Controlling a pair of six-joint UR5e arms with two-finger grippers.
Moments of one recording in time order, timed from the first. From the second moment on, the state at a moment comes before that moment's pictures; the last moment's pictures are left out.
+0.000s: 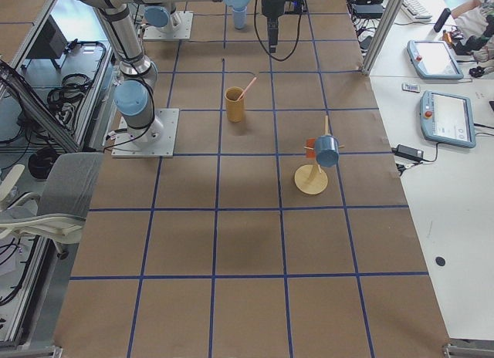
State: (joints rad) left arm -1.56 -1.58 -1.47 -1.54 1.60 -0.12; right arm 1.57 -1.55 1.52 -1.60 -1.61 0.03
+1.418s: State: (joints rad) left arm -1.56 -1.59 -1.47 -1.60 1.59 -0.06; right arm 1.57 -1.55 1.52 -1.60 -1.61 0.03
